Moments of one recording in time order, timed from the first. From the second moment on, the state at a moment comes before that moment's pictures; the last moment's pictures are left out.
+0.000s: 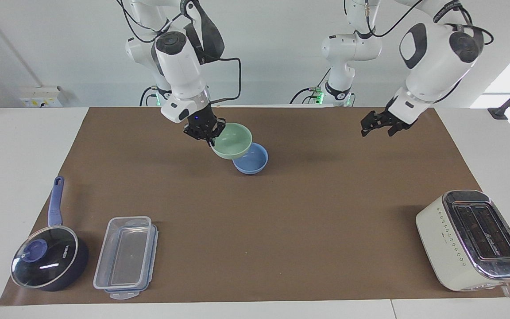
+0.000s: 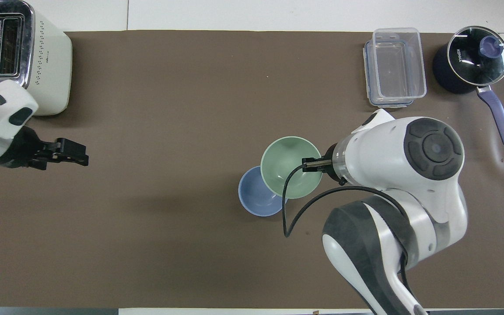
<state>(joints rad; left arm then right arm) -0.03 -0.07 -0.04 -1.82 -0.09 1.63 -0.05 0.36 -0.02 0.07 -2.04 0.14 2.13 0.31</state>
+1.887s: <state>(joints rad) -0.02 -0.03 -0.06 -1.54 -0.01 1.42 -0.04 0.50 0.04 0.07 -2.24 0.14 2.38 0.38</state>
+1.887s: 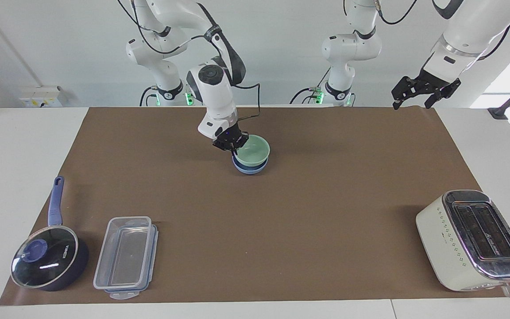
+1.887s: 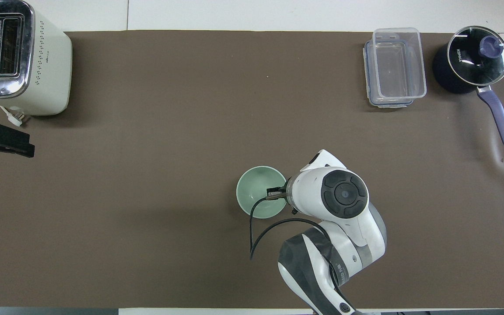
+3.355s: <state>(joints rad) -0.02 -0.04 -0.07 -1.52 -0.01 1.38 -0.04 0.09 -0.18 0.04 -2.11 0.06 2.04 0.31</state>
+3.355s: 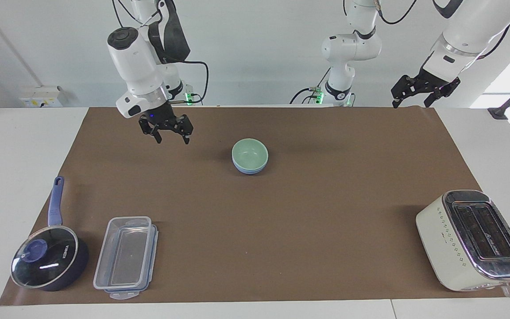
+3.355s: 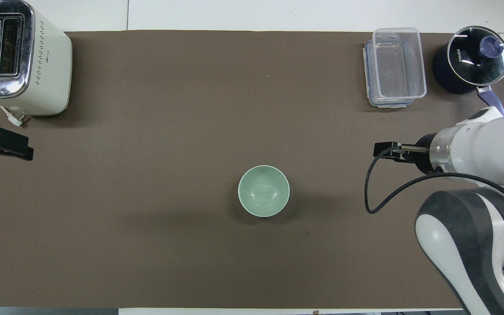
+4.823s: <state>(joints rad) -0.02 -0.14 -0.05 -1.63 -0.01 1.40 -0.07 -0.01 -0.08 0.04 -1.79 0.01 1.76 0.18</state>
